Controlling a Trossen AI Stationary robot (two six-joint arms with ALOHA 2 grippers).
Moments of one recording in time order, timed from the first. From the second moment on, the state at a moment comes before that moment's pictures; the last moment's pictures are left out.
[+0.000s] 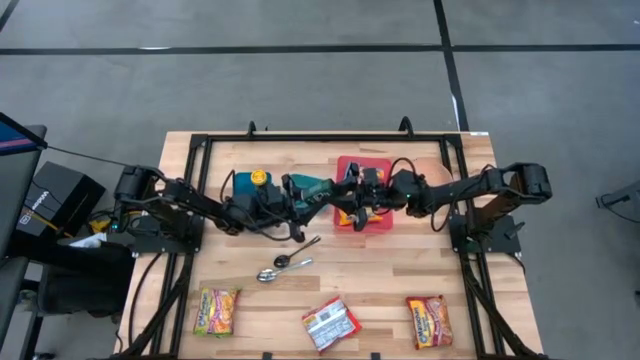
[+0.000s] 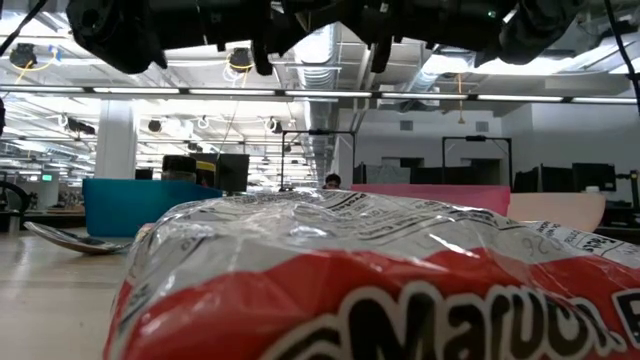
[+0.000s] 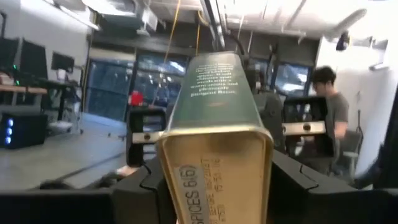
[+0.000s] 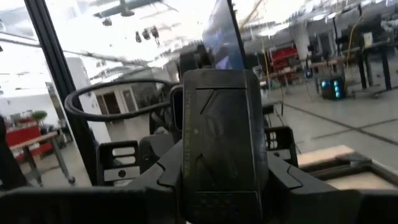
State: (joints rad) left arm -0.11 1.60 0.63 1.32 -0.35 -0.08; right arm -0.05 1.52 0.73 1.02 -0.05 0.30
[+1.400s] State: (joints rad) left arm -0.15 1.19 0.60 0.65 -0.33 -0.18; right arm -0.11 1.31 0.73 0.39 -0.13 0.25
